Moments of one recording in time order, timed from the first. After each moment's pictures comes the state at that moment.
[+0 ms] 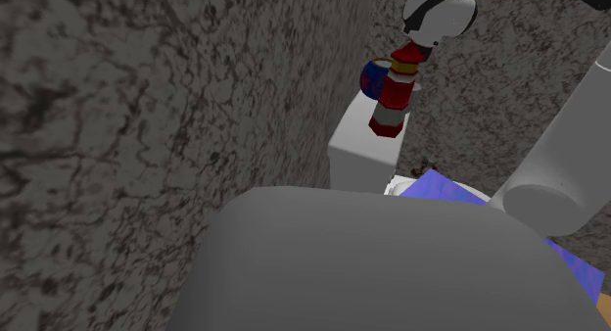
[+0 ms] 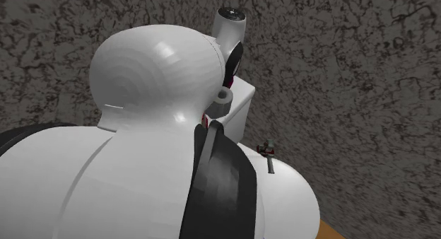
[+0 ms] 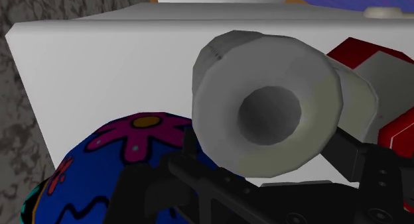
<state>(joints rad) -0.02 0.09 -0.58 -2.13 0.24 2.24 -1.21</state>
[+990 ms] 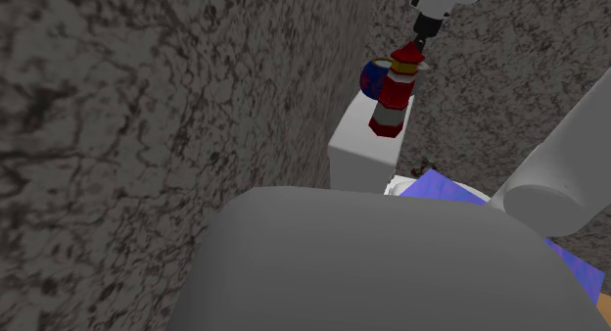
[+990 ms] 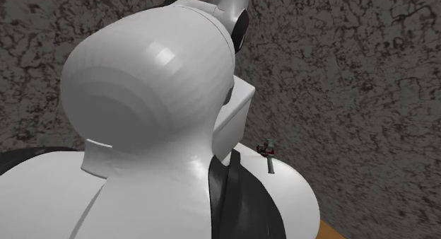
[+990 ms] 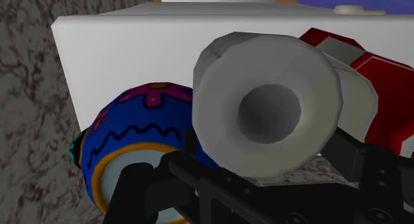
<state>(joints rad) -0.01 -0.01 -0.58 -2.02 0.15 2.06 -1.13</state>
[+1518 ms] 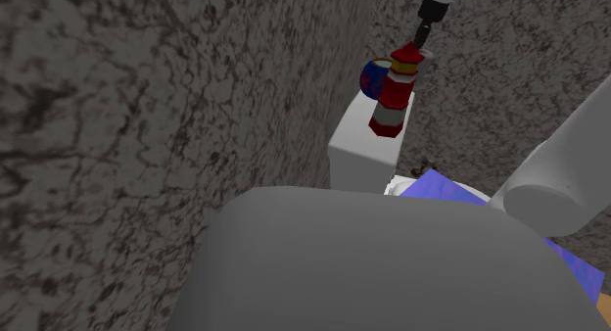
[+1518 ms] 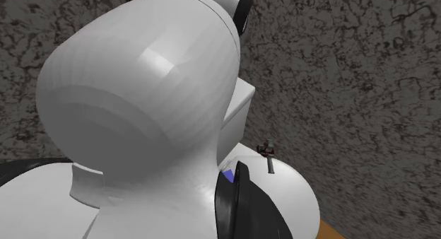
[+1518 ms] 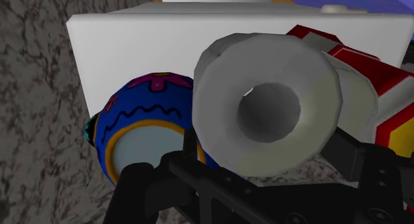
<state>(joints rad) -0.01 -0.04 -0.58 -1.94 0.13 1.96 -1.10</state>
